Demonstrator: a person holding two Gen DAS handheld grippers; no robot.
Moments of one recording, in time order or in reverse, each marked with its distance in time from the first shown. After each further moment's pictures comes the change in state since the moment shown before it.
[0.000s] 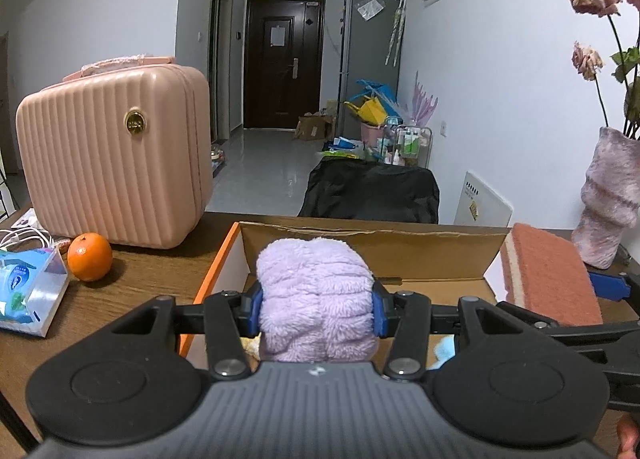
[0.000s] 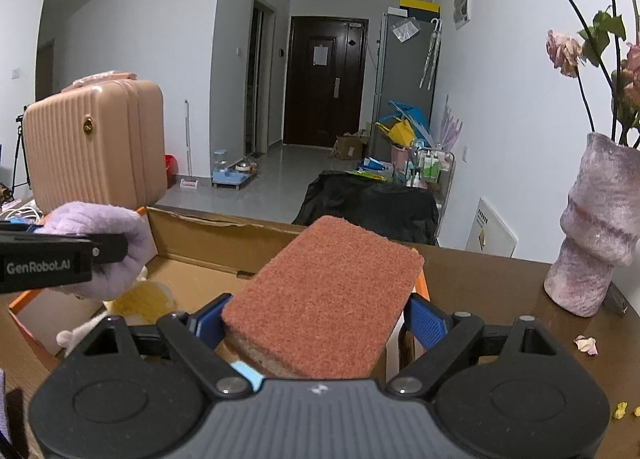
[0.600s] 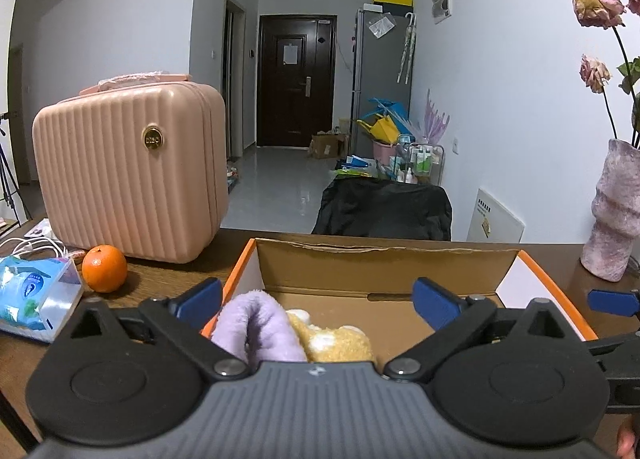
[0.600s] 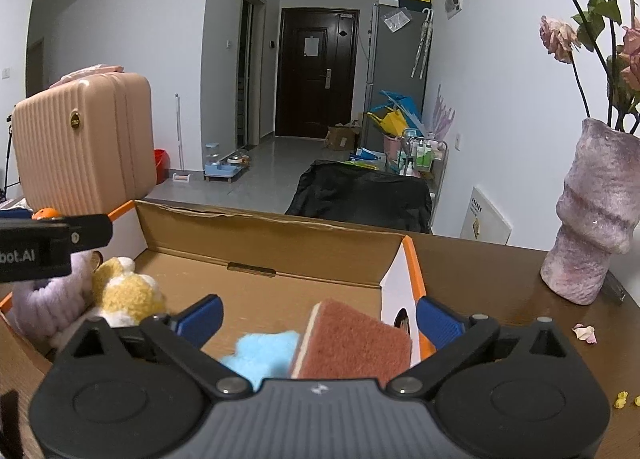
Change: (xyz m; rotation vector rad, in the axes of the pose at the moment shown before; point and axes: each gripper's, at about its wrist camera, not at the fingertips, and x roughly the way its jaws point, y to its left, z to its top) left arm -0.007 0.002 0.000 -0.010 -0.060 0.040; right arm 0.006 -0.003 -0.002 0.019 0.025 -0.020
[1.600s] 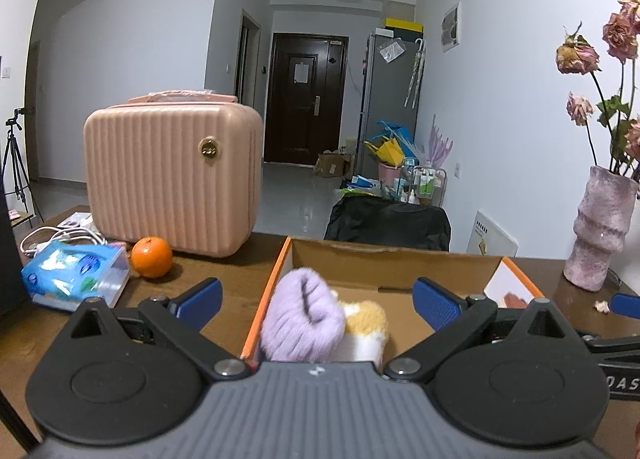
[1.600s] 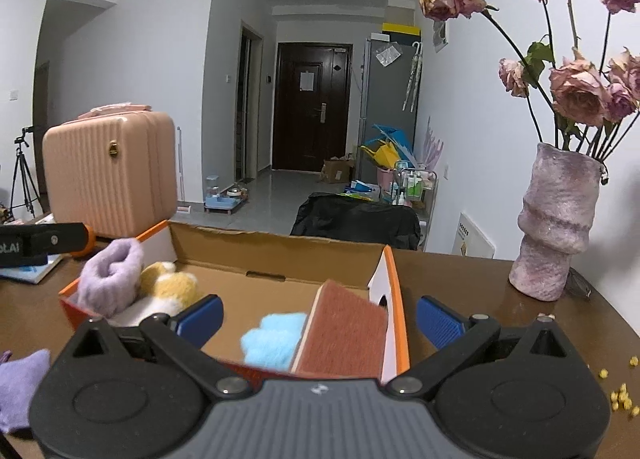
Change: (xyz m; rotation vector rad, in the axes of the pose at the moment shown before) left arm -0.090 0.035 -0.021 -0.048 -0.063 0.000; right arm -0.097 0.006 -0.032 0.011 -0.113 -0.005
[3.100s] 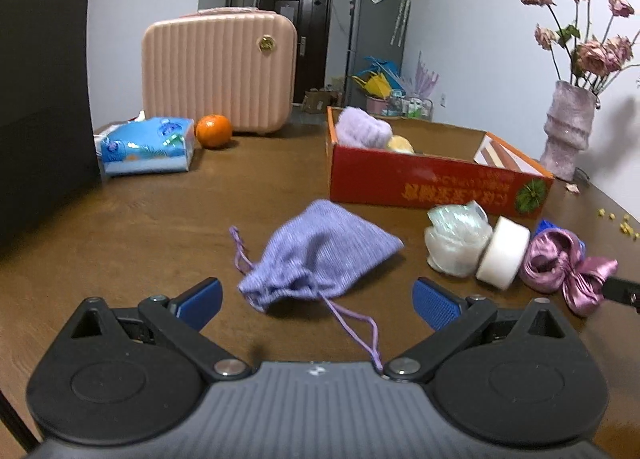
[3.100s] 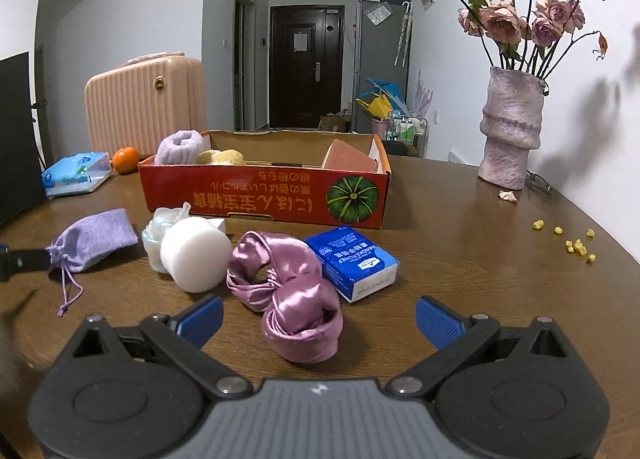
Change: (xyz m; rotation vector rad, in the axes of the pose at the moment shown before) left arm -0.128 0.090 -0.117 0.034 0.191 -0.060; right arm -0.144 0.023 -0.117 0.041 0.131 -0.013
